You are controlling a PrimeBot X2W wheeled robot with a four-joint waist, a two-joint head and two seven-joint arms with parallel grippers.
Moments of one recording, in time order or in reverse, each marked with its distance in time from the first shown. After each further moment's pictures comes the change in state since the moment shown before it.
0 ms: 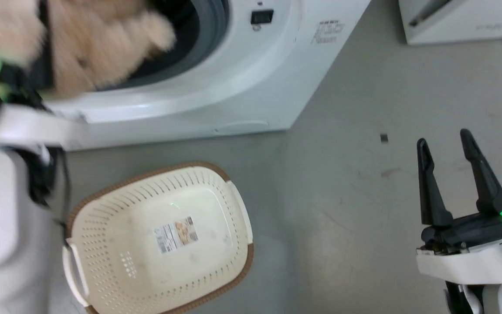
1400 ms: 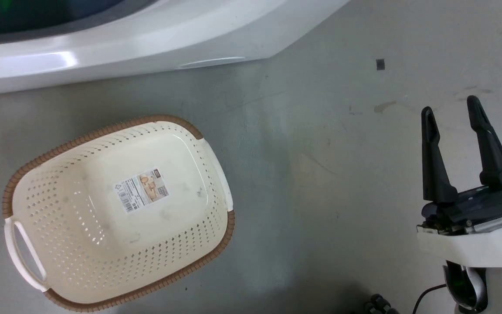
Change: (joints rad) left arm -0.860 0.307 -0.637 0.737 -0.434 0.000 0.374; right arm -0.098 0.000 0.018 -0.028 0.044 0.000 0.000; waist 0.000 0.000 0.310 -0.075
